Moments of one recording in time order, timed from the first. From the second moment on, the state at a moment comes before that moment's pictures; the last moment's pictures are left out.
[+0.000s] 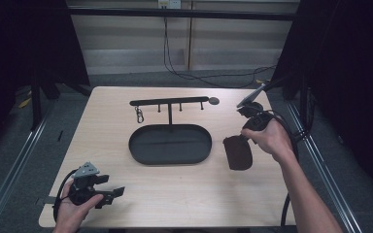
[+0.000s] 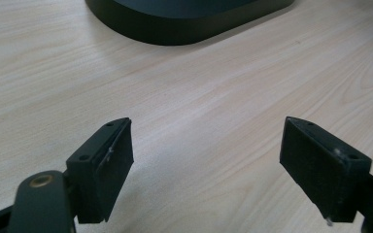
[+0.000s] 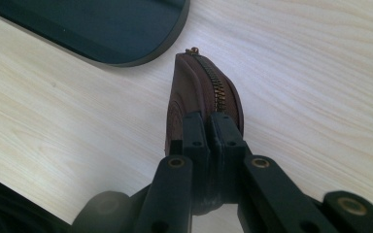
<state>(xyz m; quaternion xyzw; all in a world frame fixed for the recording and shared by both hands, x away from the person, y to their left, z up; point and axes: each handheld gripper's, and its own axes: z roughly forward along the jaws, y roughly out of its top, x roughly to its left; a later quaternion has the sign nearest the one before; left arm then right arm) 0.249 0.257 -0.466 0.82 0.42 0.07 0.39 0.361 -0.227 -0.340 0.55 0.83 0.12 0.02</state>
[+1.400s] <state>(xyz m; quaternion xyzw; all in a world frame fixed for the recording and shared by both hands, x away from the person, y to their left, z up) 0.247 0.257 -0.466 0.82 0.41 0.06 0.40 0.388 -0.187 -0.331 0.51 0.83 0.23 -0.01</state>
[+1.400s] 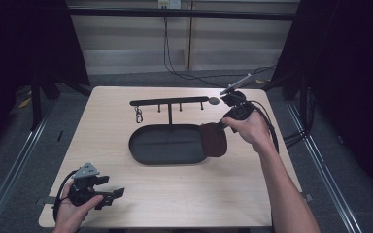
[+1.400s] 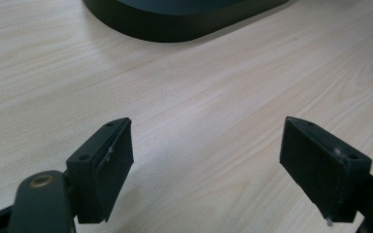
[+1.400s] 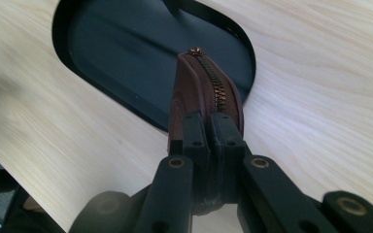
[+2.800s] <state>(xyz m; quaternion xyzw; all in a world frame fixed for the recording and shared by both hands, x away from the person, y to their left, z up) 0.247 0.258 -0.465 0.82 0.41 0.06 0.40 0.423 -0.162 -0.402 0.54 0.77 0.33 -0.07</state>
